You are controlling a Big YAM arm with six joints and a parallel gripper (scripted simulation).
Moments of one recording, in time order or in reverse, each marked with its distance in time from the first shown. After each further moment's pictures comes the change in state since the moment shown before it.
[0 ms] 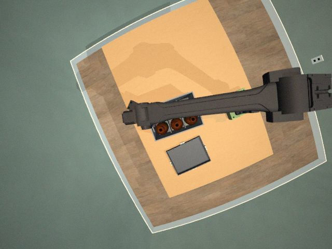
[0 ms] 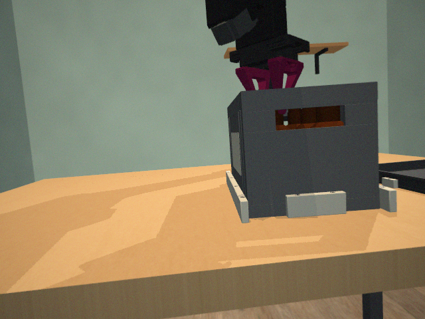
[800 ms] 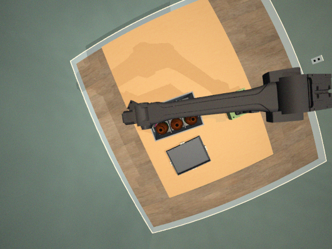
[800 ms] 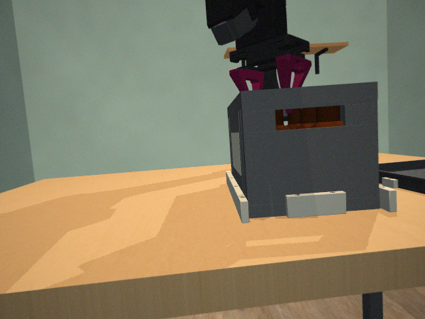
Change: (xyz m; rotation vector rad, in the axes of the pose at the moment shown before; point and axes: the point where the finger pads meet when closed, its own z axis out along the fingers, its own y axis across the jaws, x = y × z) arm 0.000 0.000 0.000 0.000 0.000 0.000
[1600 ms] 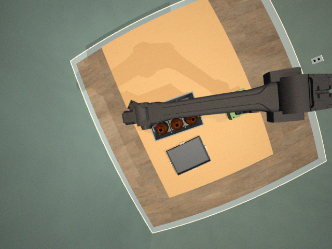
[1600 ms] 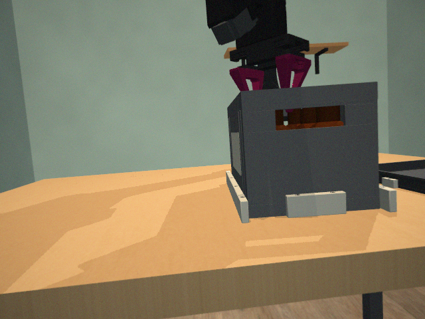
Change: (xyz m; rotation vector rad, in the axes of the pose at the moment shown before) arm 0.003 -0.002 -0.002 0.006 0.009 0.000
